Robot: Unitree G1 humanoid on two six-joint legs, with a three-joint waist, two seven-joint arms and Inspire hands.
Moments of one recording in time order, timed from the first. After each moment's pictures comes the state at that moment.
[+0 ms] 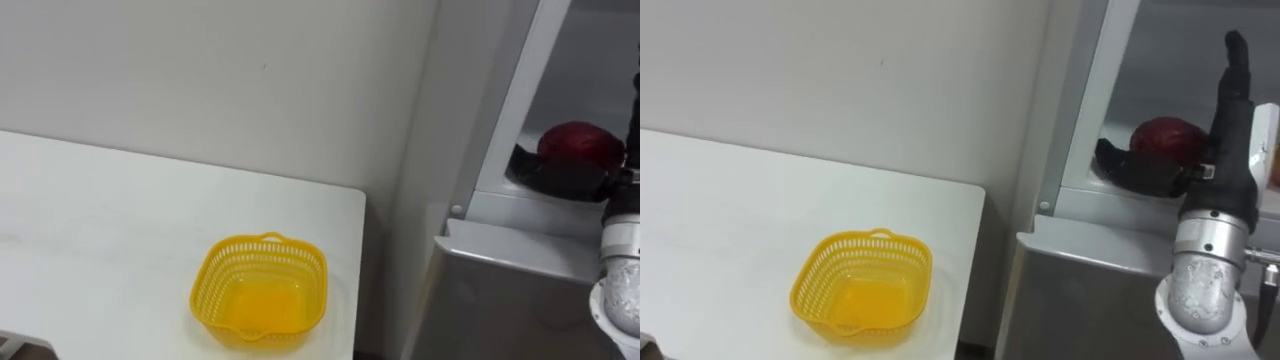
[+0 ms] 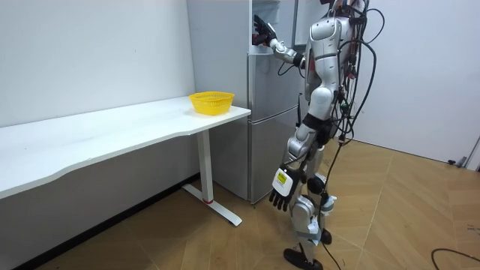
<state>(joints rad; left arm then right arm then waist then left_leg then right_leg) 0.26 0.25 -0.03 0.98 0.41 0.10 -0.13 -0.49 -0.45 -0.06 0.20 0.02 -0.09 -0.51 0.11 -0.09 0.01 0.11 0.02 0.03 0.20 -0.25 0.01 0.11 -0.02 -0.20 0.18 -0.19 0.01</state>
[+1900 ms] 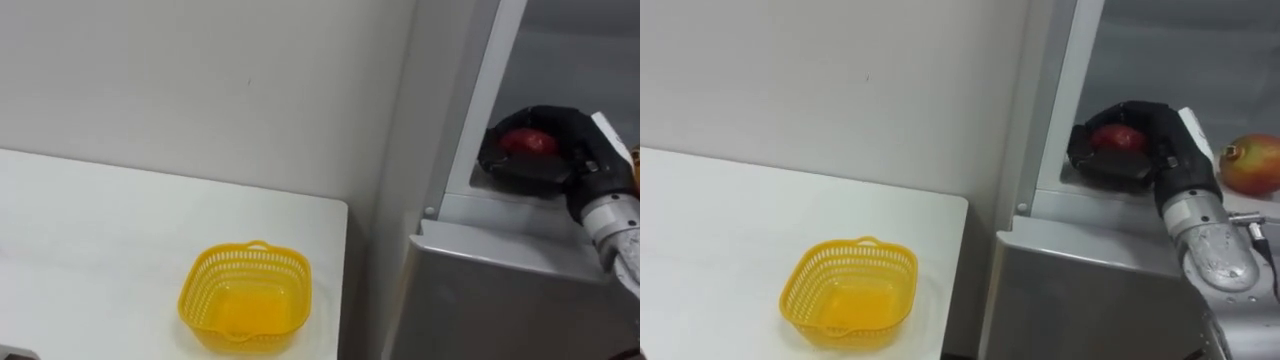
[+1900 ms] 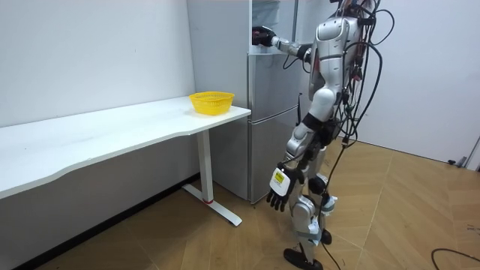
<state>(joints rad) 0.23 0.26 -0.02 0.92 0.40 0.21 -0.13 -0.58 -0.52 -0.06 0.29 0.15 0.04 -0.08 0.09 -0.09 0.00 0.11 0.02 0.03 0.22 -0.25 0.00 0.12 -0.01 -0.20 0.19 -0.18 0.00</state>
